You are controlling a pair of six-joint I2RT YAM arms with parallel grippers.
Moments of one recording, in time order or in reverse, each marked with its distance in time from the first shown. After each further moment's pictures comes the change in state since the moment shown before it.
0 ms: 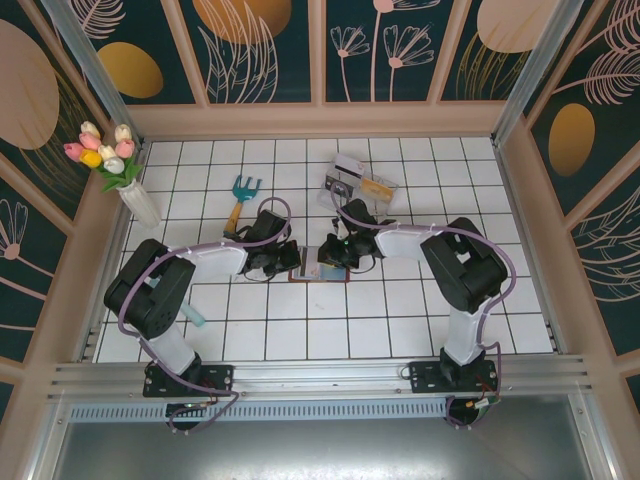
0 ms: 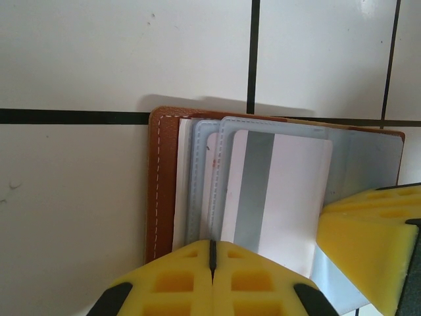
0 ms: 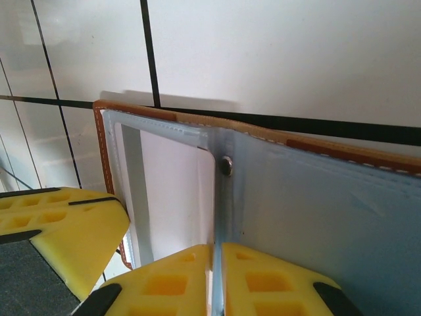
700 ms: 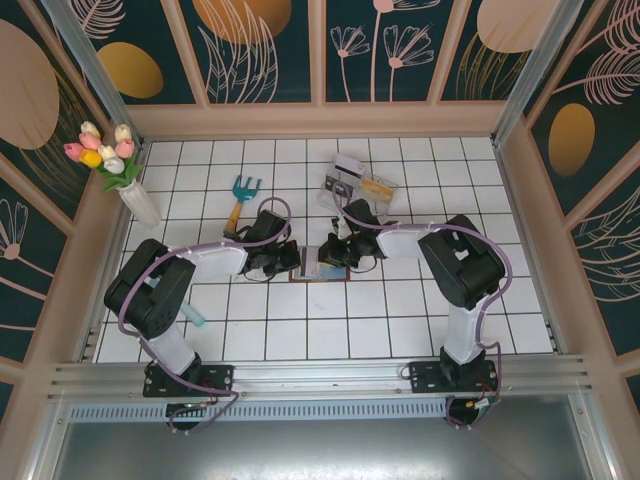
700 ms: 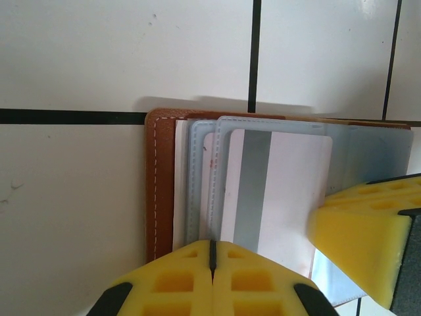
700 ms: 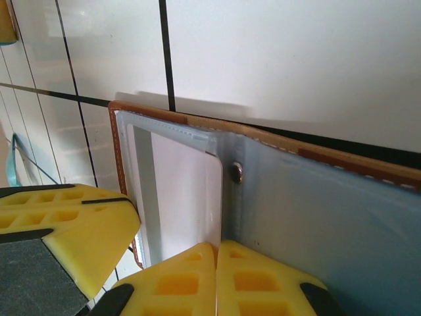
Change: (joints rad) left arm 0.000 0.000 -0.001 0.000 -0.003 0.000; right arm -0.023 0.024 -0.023 0.084 -0.081 -0.017
